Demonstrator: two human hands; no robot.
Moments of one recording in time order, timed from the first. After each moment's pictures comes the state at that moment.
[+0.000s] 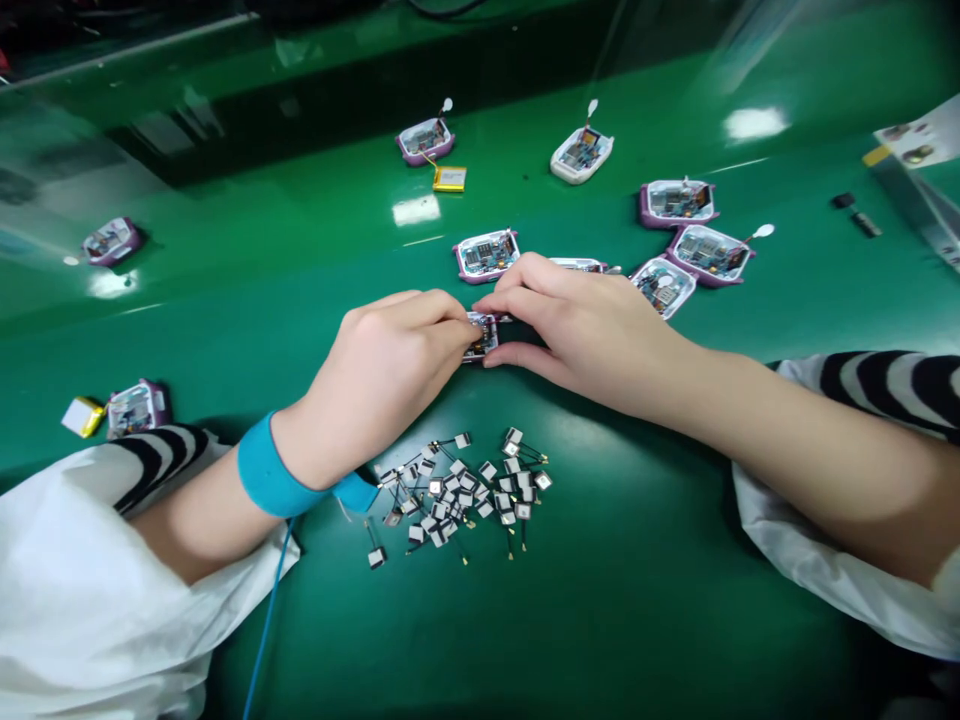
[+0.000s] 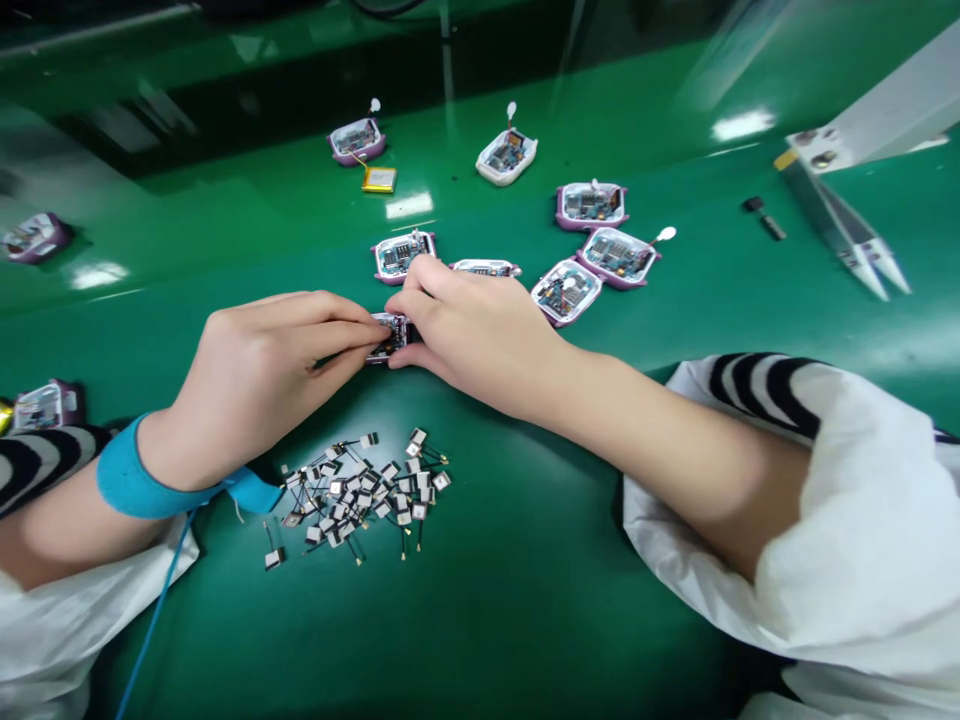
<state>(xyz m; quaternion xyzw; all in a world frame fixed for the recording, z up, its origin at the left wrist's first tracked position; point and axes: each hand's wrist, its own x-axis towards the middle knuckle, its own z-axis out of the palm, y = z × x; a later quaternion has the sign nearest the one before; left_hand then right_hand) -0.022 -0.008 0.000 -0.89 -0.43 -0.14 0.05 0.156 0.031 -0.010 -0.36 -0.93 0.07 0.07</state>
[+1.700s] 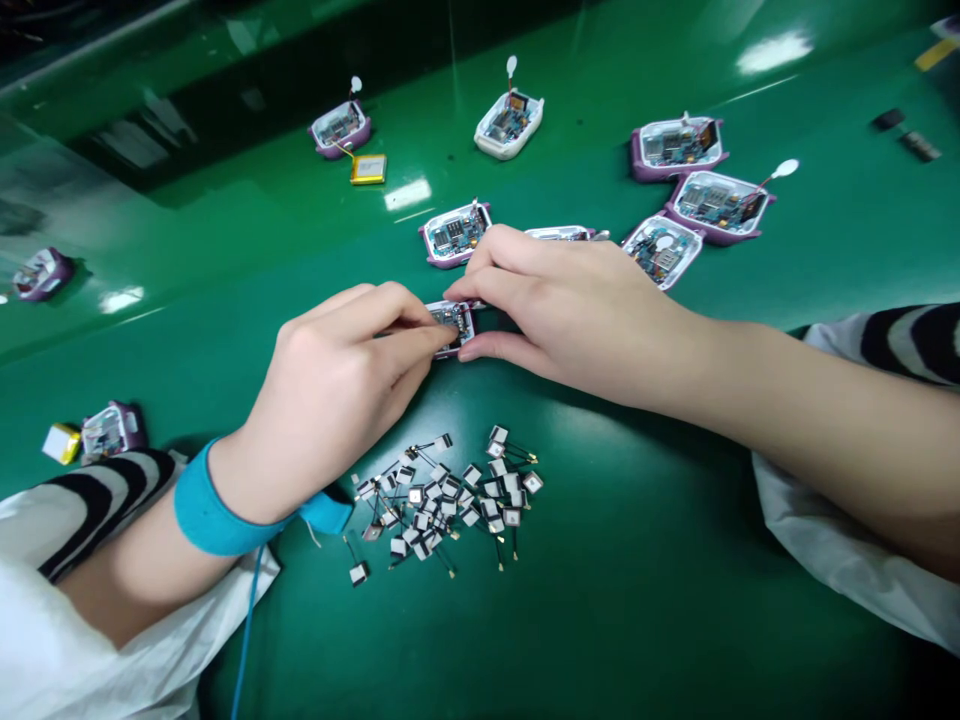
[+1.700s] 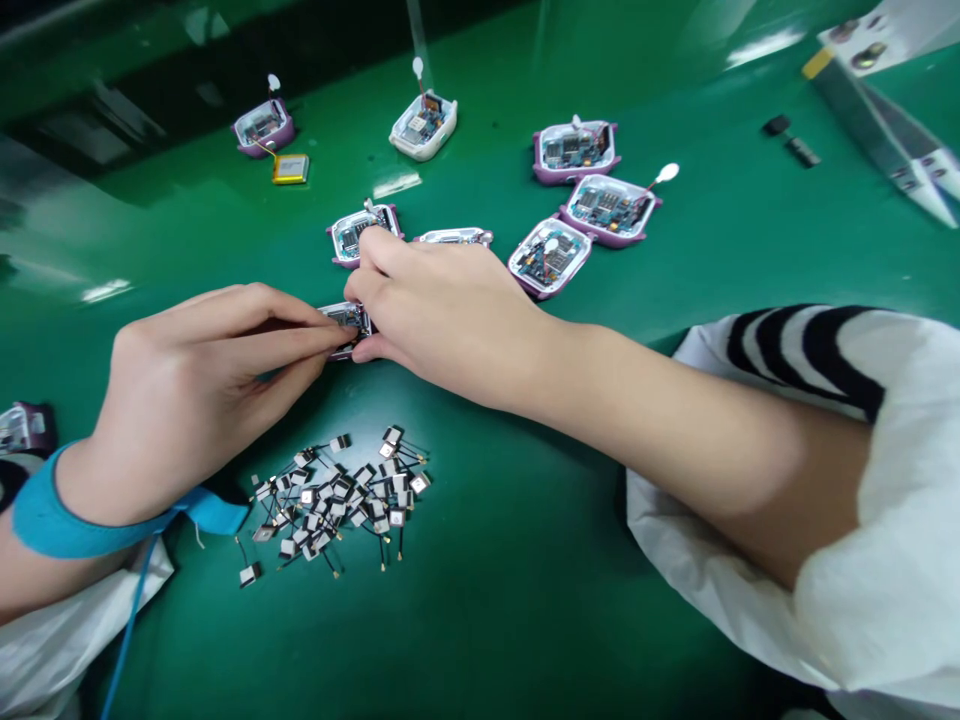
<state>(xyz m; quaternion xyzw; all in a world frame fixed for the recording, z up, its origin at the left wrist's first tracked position) -0.020 -0.013 0.007 -0.89 -0.44 -0.11 0.03 0.156 0.032 -0.008 -0.36 -0.93 0.06 0.04</state>
